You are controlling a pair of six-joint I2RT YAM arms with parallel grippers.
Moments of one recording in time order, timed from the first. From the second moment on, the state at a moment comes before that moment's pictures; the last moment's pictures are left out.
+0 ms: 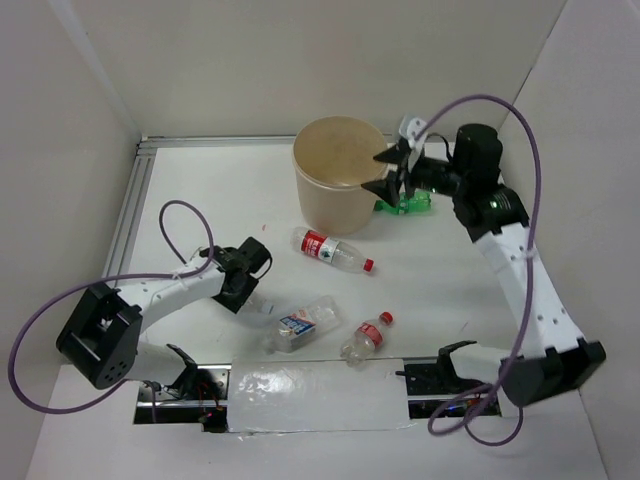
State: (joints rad) left arm -0.61 1.37 0.78 -0.85 -0.40 -1.68; right arm 0.25 1.26 1.45 -0.42 -0.78 -0.42
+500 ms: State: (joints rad) left arm -0.83 1.30 1.33 -0.47 -0.58 -0.98; right arm 0.25 0.91 0.84 -0.71 -0.92 -0.87
